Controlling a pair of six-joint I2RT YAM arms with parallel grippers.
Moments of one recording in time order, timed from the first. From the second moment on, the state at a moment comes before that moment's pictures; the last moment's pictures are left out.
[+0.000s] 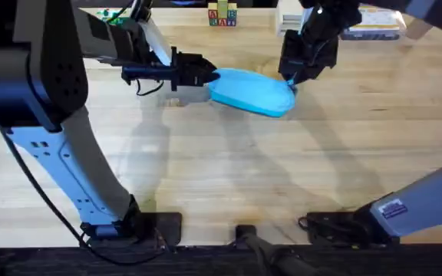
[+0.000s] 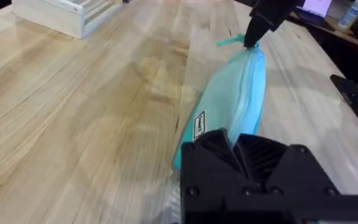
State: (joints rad) left arm 0.04 2.08 1.18 -0.41 1.42 1.02; right arm 0.36 1.80 1.55 -1.17 0.11 0.60
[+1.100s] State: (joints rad) left arm 0.03 2.08 1.18 -0.41 1.43 1.02; right arm 0.24 1.75 1.38 -1.13 0.12 0.58
